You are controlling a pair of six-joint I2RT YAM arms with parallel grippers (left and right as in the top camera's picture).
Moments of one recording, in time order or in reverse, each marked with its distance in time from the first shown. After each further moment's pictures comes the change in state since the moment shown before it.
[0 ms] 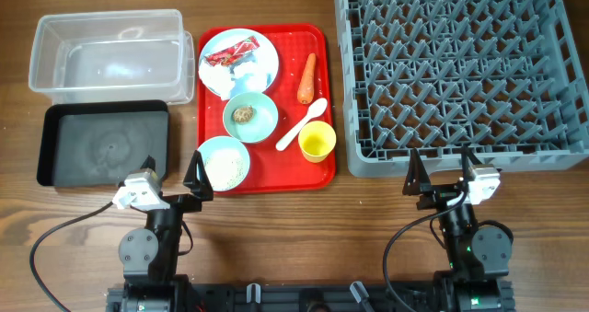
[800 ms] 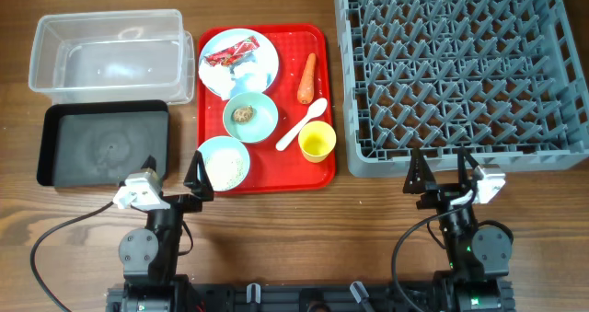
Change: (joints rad) left arm 0.000 0.000 0.000 0.000 0.008 0.000; right arm 0.000 0.000 0.000 0.001 -0.004 0.188
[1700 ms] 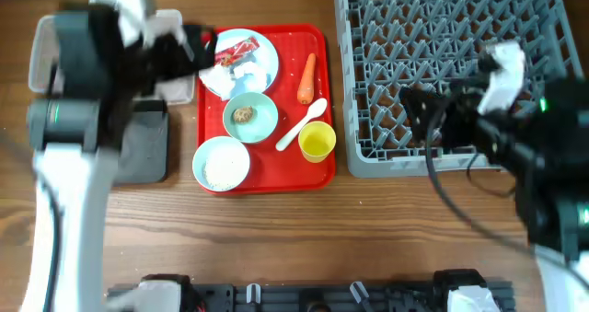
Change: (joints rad) left arm -0.063 1.345 1.566 -0.795 0.245 -0.027; right arm 0.002 1.002 1.299 -0.826 -0.380 -0.182
